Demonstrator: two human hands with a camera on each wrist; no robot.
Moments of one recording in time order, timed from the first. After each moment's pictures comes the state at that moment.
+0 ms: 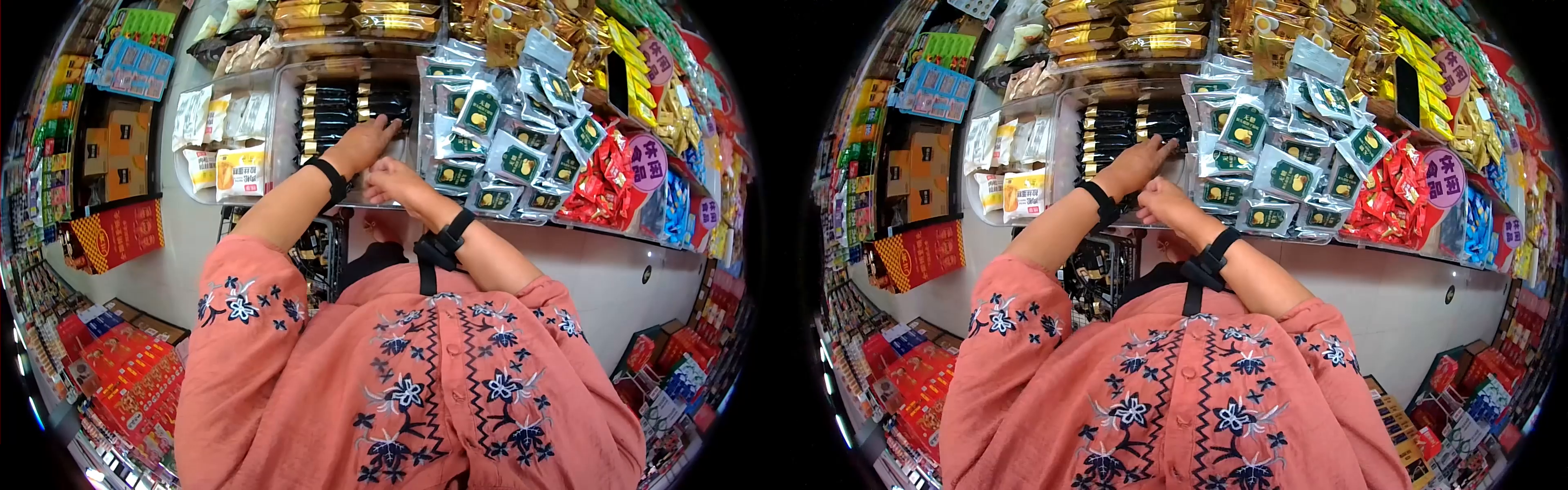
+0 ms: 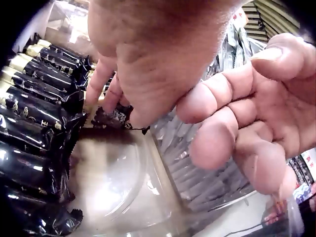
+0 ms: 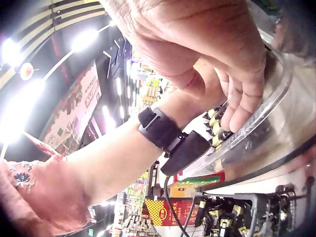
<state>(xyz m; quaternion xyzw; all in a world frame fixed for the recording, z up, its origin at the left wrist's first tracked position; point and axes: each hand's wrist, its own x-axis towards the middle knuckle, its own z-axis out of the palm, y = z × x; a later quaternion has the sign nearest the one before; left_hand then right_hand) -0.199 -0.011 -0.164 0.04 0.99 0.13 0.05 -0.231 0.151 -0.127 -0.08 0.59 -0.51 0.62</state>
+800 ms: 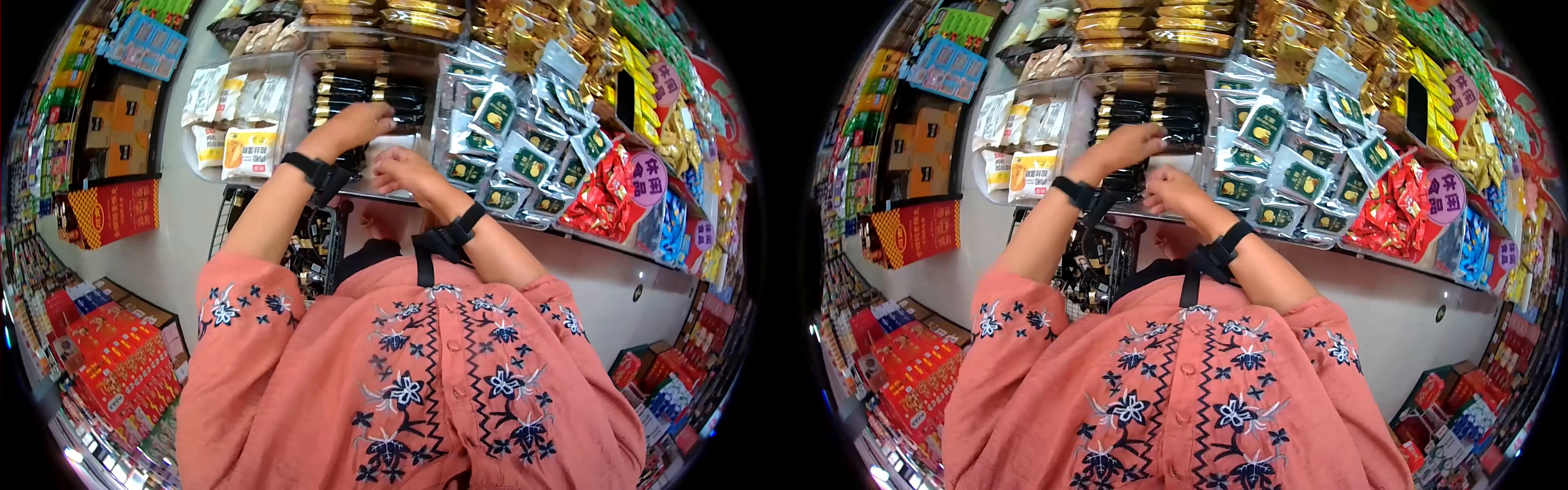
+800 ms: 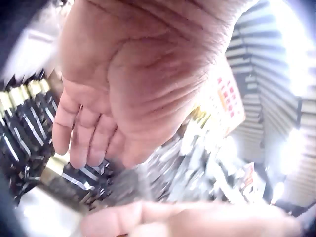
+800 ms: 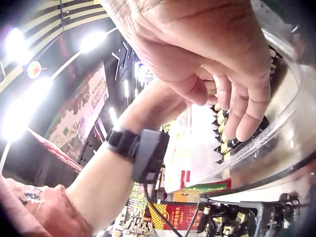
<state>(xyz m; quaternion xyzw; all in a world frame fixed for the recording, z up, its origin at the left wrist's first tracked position) -0.187 -0.040 -0.108 -0.11 0.91 0.39 0.09 -0.236 0.152 -0.122 -0.12 0.57 -0.51 0.63</state>
